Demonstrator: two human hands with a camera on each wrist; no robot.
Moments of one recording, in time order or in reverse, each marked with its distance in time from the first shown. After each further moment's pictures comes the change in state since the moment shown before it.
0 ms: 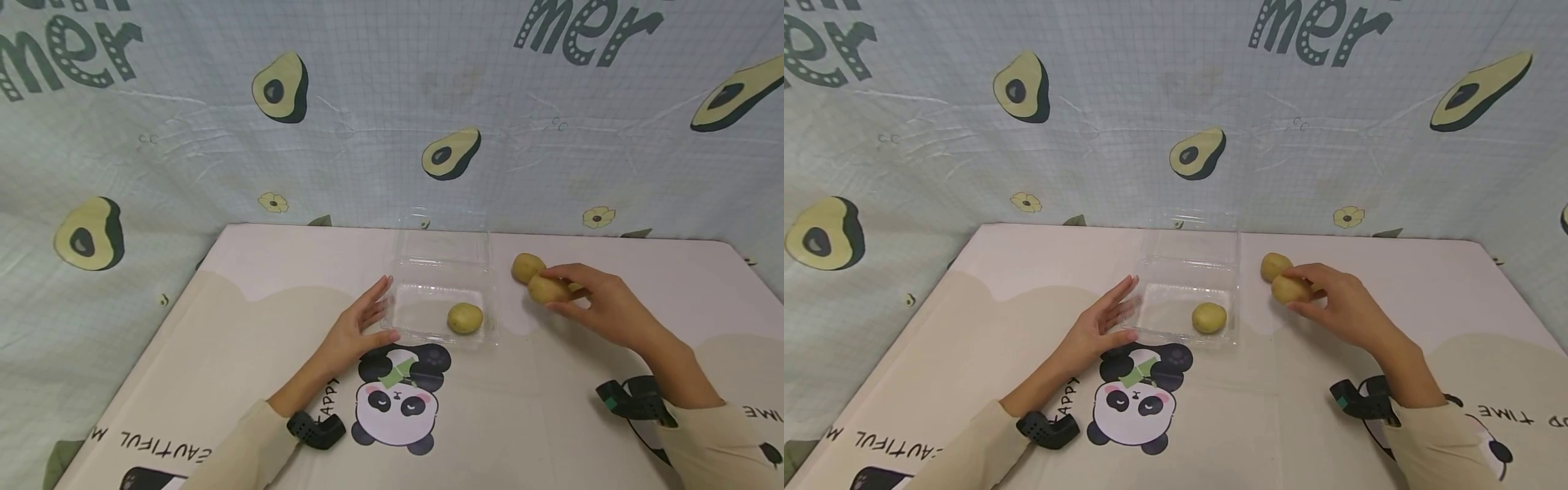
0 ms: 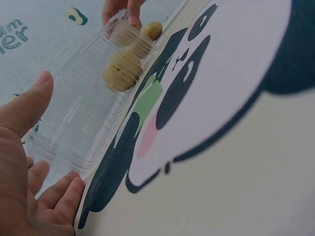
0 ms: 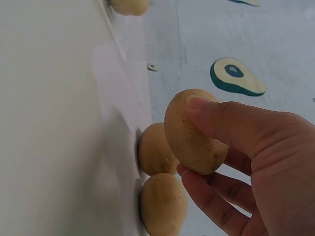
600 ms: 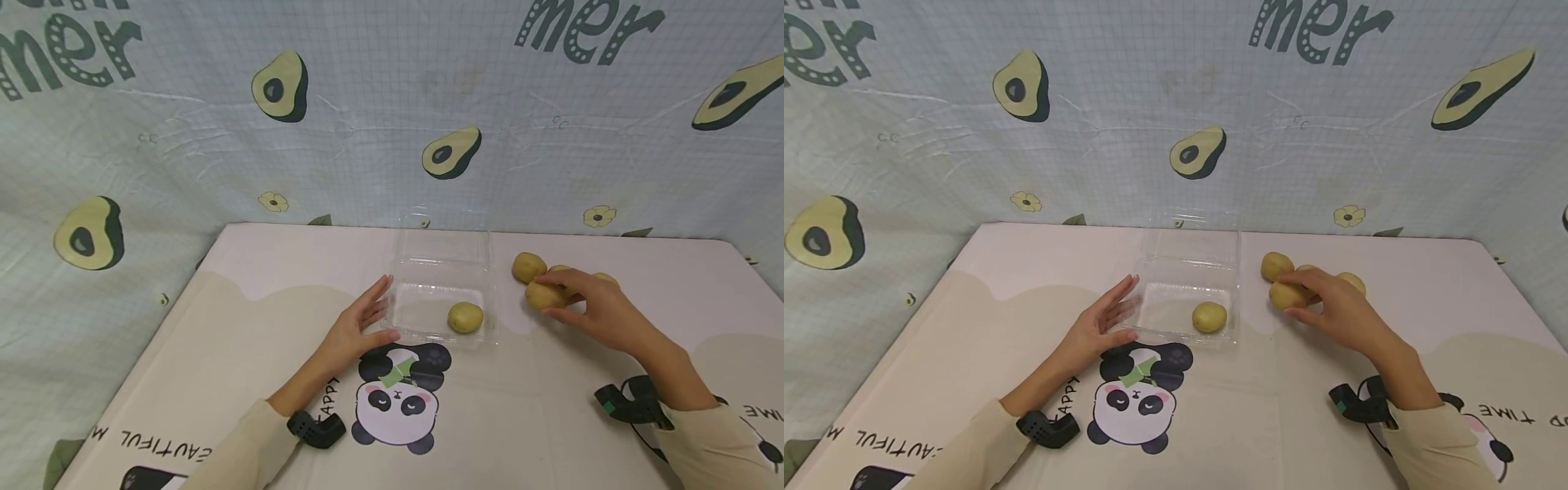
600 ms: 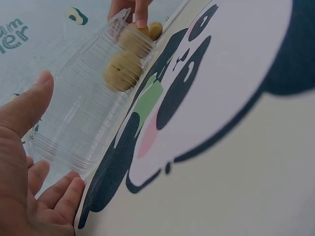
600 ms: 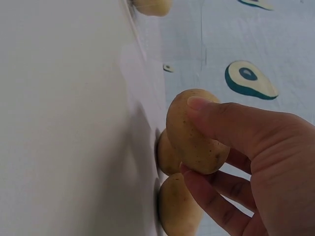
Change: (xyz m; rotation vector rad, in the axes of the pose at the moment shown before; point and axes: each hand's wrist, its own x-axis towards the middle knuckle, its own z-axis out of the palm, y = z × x) left_hand 0.000 0.000 -0.001 0.007 0.002 -0.004; right_hand -0.001 0.005 0.011 -0.022 -0.016 -0.060
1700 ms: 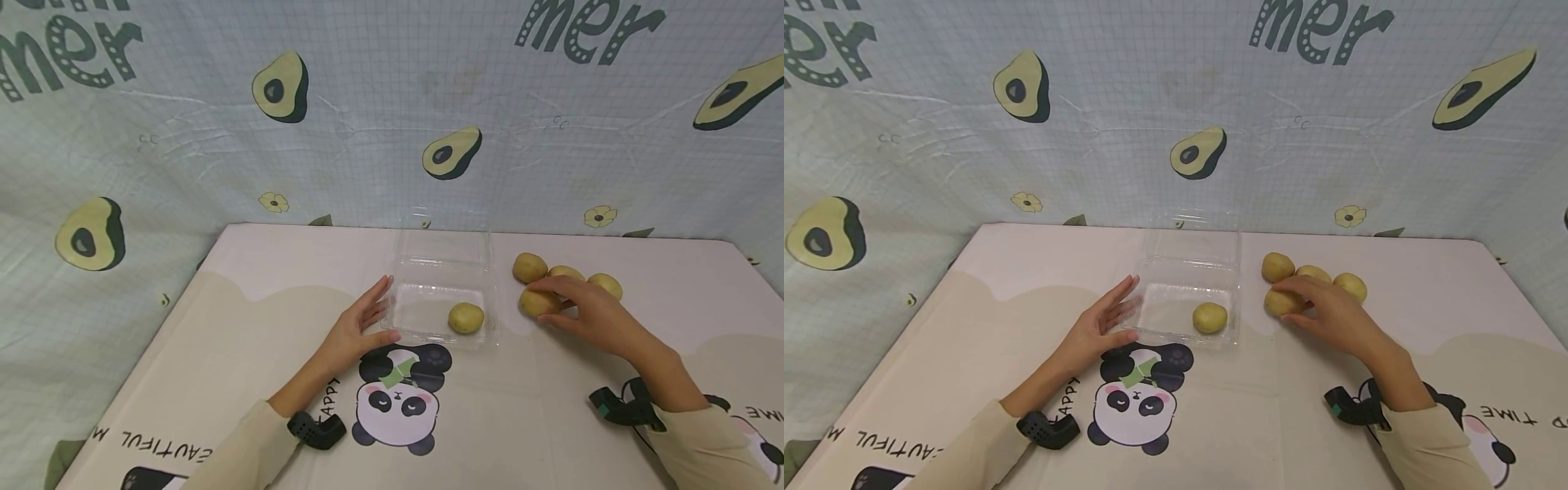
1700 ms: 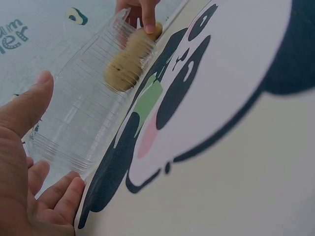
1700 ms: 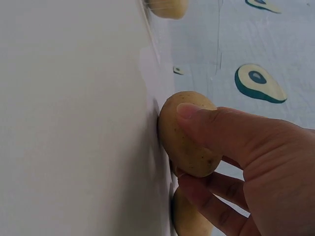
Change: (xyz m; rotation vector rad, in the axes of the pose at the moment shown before) left_hand 0.000 -0.001 0.001 0.000 0.002 -0.008; right_hand -0.003 -0.001 0.008 -0.033 -0.069 0.024
